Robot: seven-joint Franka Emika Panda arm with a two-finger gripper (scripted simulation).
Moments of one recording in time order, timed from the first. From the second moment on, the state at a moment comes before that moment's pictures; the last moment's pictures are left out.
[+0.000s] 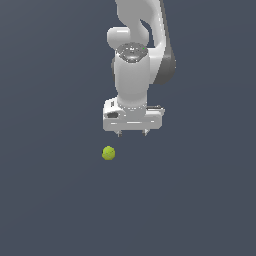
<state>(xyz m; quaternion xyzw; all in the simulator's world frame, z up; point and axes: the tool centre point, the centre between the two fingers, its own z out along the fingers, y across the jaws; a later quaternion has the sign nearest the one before) 0.010 0.016 0.205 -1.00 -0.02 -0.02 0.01</state>
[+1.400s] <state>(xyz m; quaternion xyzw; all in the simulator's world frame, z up) 0.009 -0.074 0.114 -0.97 -0.25 0.00 0.00</state>
